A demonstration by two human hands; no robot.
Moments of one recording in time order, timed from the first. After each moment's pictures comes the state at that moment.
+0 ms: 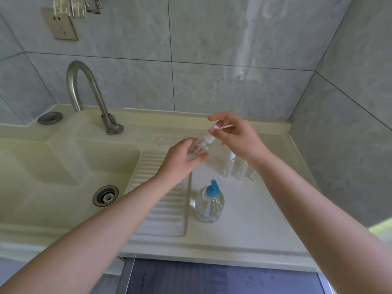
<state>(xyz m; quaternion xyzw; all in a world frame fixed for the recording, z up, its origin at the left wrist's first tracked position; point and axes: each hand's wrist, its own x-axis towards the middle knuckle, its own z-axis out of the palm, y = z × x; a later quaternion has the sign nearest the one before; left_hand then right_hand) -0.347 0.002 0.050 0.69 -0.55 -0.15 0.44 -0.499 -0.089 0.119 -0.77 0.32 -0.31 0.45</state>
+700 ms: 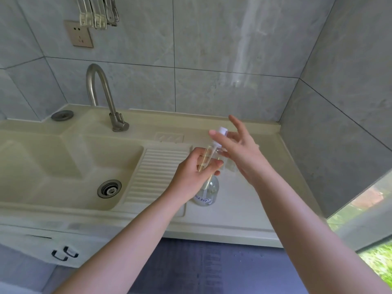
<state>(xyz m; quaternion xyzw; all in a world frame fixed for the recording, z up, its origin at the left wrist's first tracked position) -0.438 0.098 0.081 0.61 -0.45 -0.35 0.56 -0.549 0.010 0.130 -0.66 0.37 -0.34 0.56</state>
